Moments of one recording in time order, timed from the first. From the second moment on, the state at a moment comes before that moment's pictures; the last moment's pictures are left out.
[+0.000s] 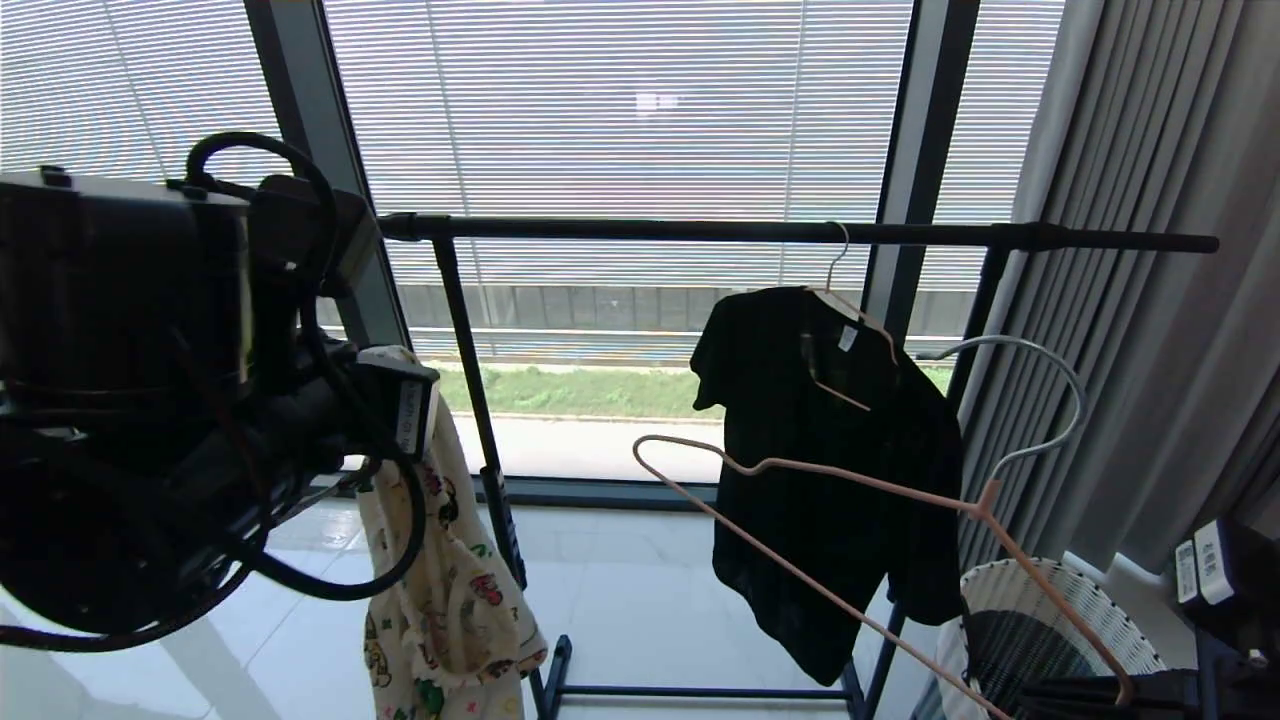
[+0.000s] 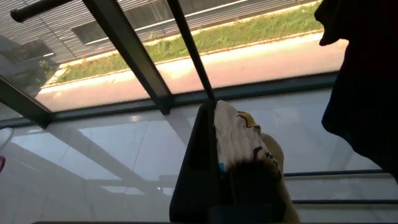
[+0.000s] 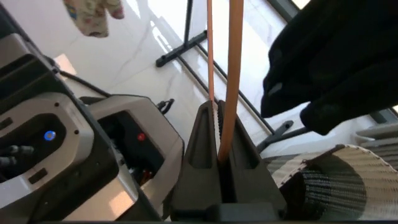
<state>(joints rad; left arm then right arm) -0.64 1.41 -0.92 -0.15 0.70 0.10 0.81 1.04 -0.54 0.08 0.15 -0.08</state>
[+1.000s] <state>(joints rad) -0.67 1.66 -1.13 -0.16 0.77 -0.10 0.95 1.19 -0.63 -0.08 0.15 0.09</state>
